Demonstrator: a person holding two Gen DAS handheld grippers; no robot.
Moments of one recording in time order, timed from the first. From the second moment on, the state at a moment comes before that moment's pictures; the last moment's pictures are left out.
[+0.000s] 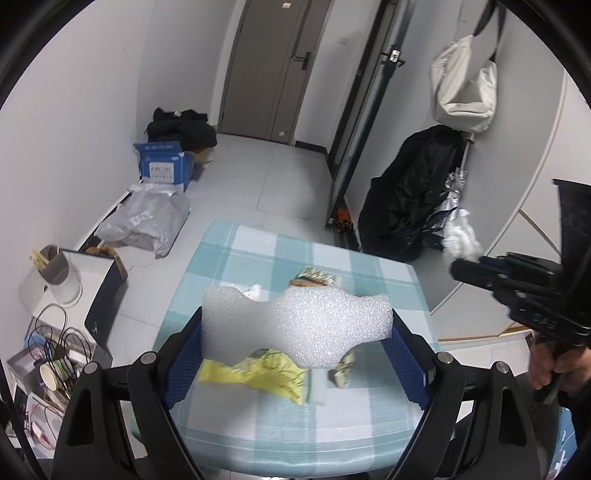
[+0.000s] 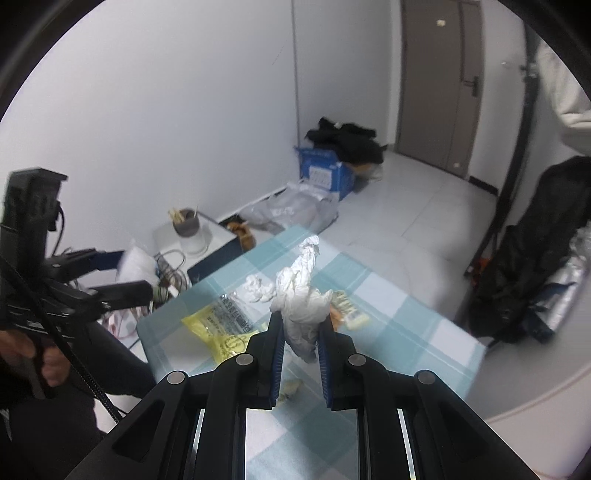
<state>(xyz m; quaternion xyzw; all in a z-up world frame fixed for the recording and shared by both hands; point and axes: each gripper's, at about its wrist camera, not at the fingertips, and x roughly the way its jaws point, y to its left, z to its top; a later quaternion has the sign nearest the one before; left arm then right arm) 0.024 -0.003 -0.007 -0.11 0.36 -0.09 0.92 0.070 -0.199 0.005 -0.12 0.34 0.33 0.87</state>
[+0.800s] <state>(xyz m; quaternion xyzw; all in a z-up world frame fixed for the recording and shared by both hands) 0.030 -0.188 0.061 -0.01 0.33 -0.25 0.91 -0.025 -0.423 0.065 0.00 0.27 0.17 0.95</state>
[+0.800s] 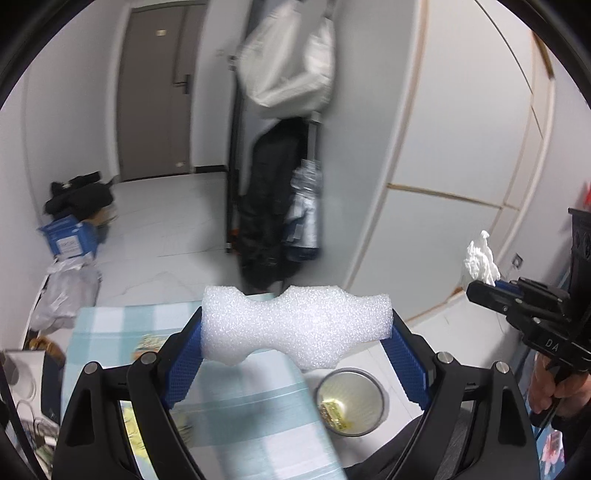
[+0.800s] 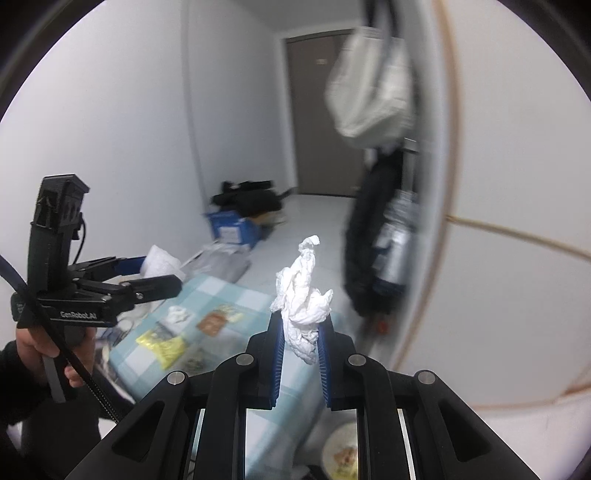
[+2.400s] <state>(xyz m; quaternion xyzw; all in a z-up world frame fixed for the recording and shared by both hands) 0.118 -0.397 -0.223 -0.06 0.75 -0.32 0.58 0.020 -0.566 -0.296 0.30 0.56 0.05 0.77</state>
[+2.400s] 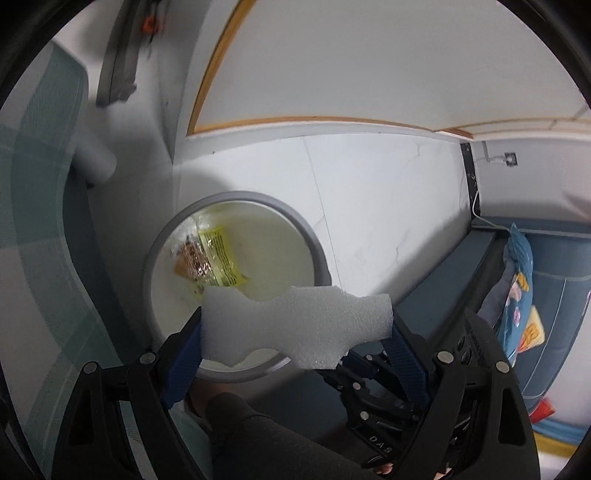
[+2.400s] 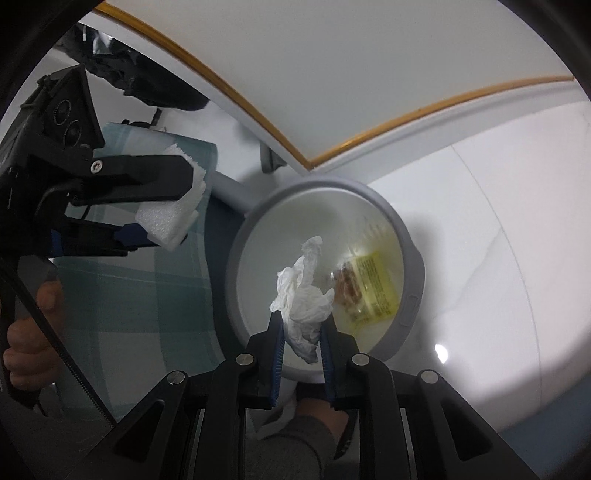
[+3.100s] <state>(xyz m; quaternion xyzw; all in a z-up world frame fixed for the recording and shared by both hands) 0.113 -0.408 -0.244 -0.04 0.78 -0.30 0.55 0.003 -0.571 -0.297 0.32 0.57 0.05 0.75</state>
